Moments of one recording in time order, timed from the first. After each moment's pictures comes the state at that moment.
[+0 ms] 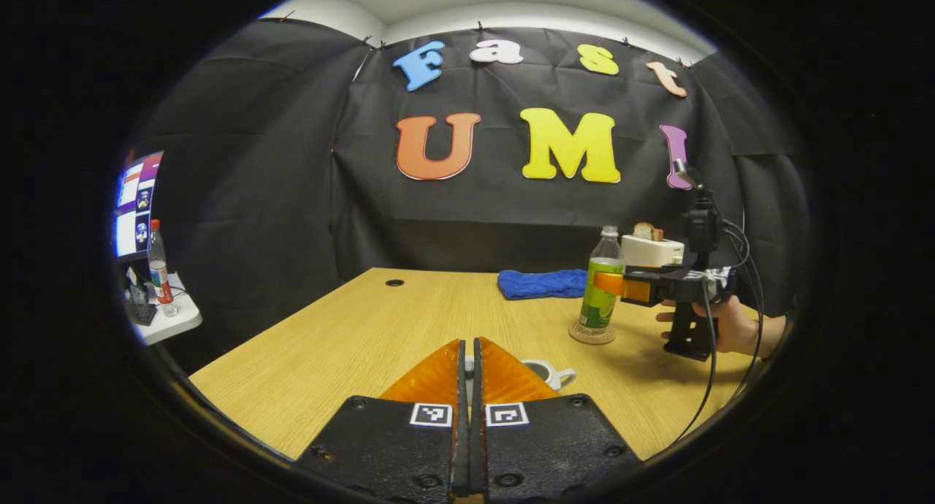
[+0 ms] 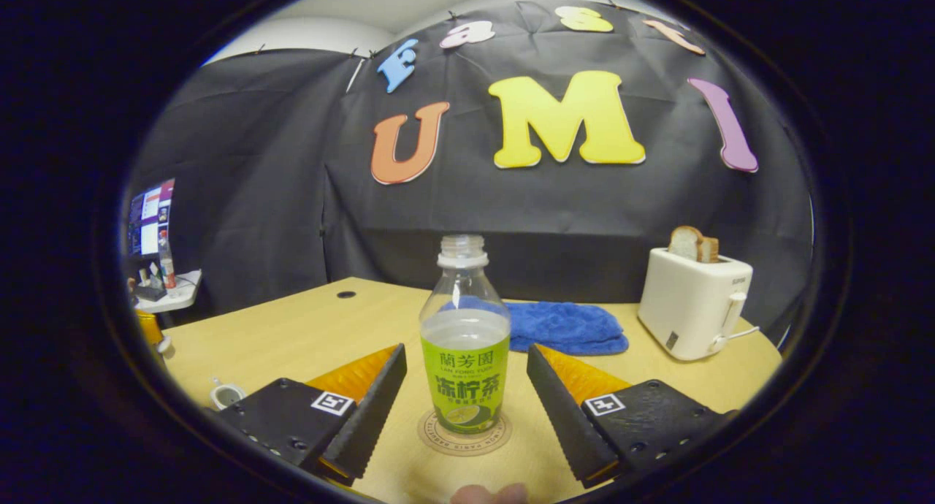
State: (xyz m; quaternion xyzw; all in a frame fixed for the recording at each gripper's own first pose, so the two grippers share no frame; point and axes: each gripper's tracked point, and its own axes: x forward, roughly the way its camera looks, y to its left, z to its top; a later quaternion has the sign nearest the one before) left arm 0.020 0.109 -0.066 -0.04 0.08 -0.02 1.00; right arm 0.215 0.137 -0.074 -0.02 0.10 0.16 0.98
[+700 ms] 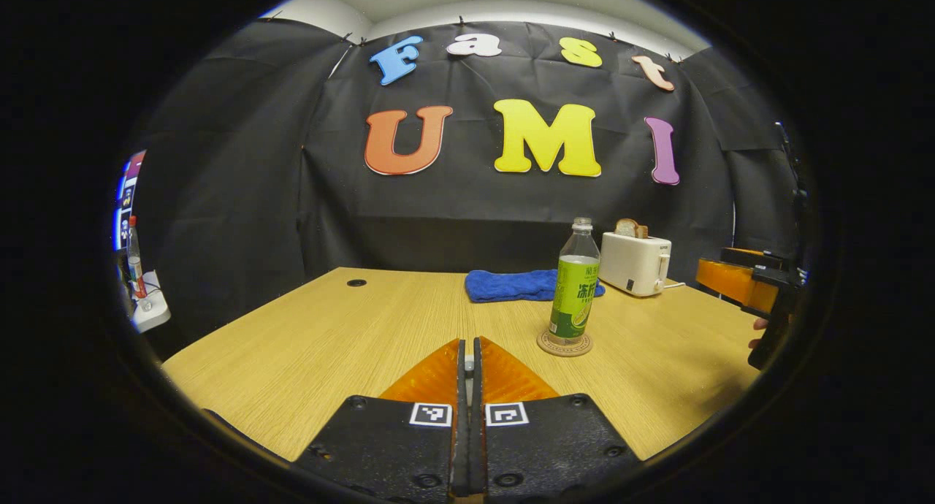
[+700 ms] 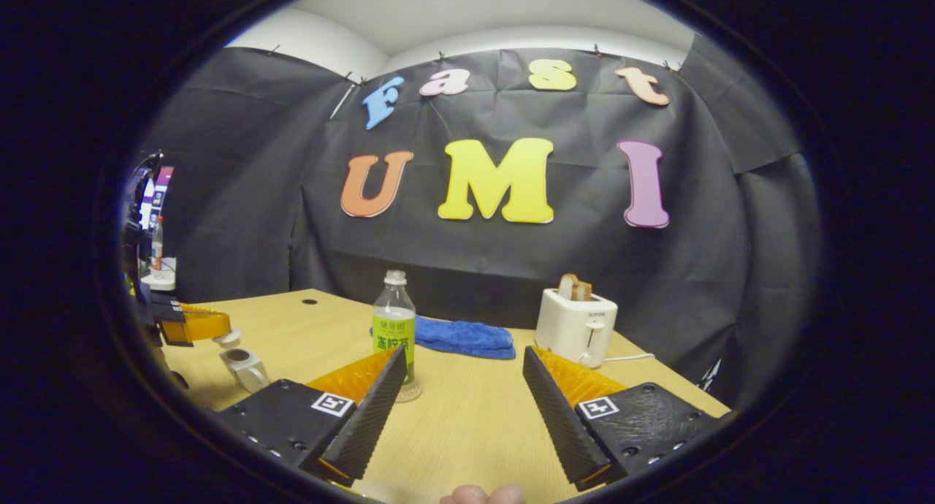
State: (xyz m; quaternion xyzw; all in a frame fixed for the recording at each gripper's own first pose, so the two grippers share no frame) left arm 0.070 0.053 -0.088 -0.04 0.08 -0.04 1.00; right arm 0.082 0.025 -0.046 -0.03 0.04 0.06 1.00
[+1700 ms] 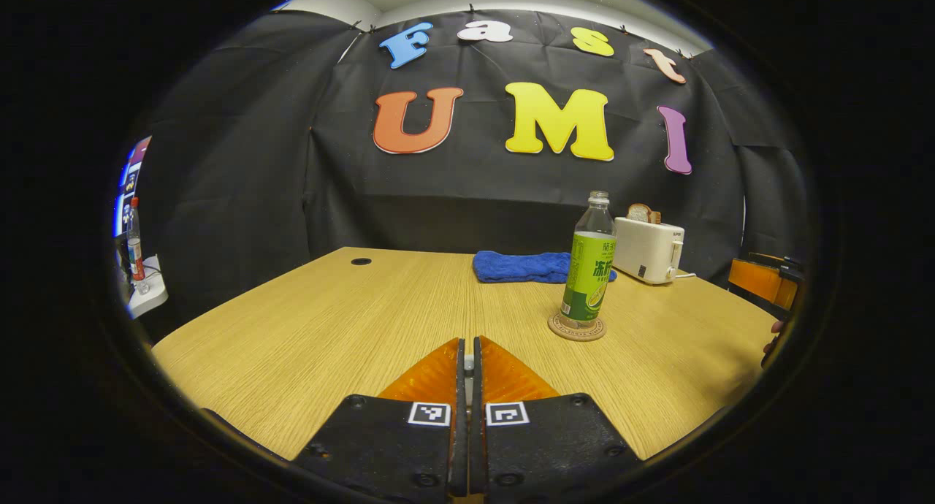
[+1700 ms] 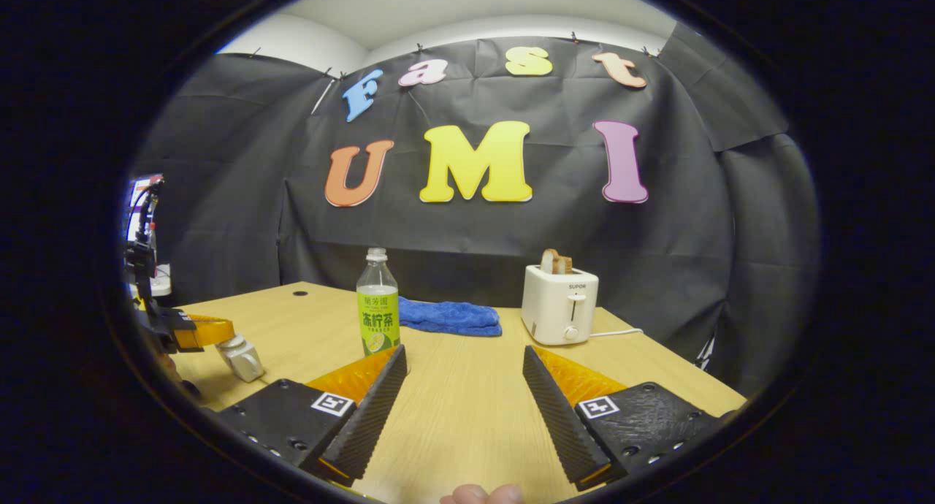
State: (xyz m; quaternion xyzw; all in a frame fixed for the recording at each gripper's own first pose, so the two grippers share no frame) left arm 0.074 0.055 -0.117 -0.05 0.11 -0.03 0.99; right arm 0.068 0.008 -0.062 -0.02 0.06 0.04 1.00
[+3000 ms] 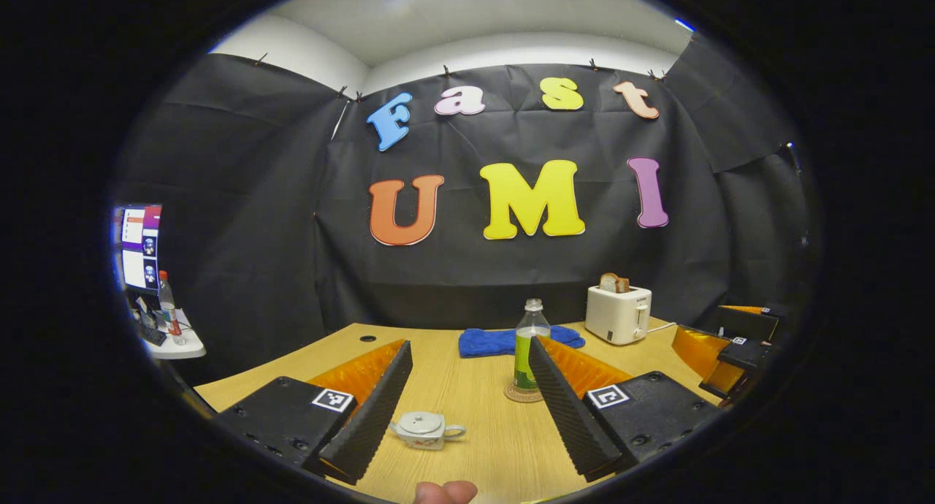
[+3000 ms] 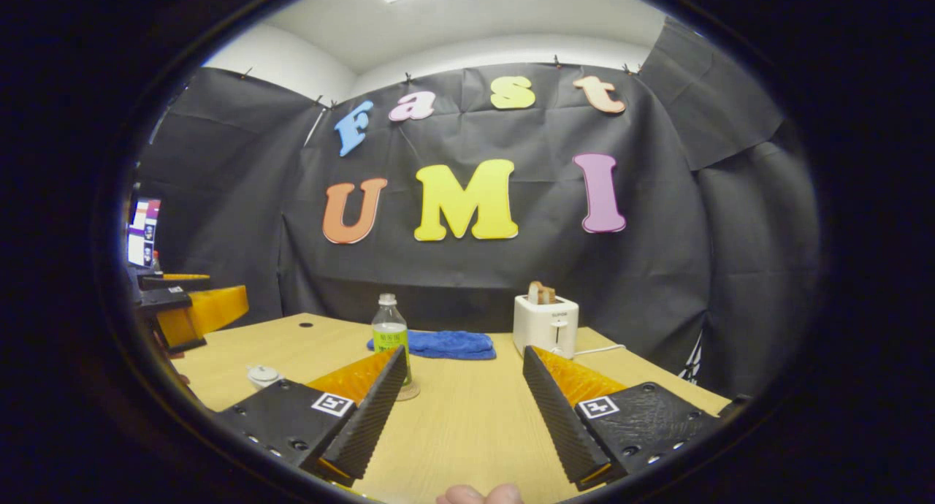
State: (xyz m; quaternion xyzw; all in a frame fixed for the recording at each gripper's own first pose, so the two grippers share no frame) left arm -0.005 -0.005 0.026 -0.01 -0.02 0.00 1.00; right arm -0.002 0.007 -0.001 0.00 0.00 0.02 1.00
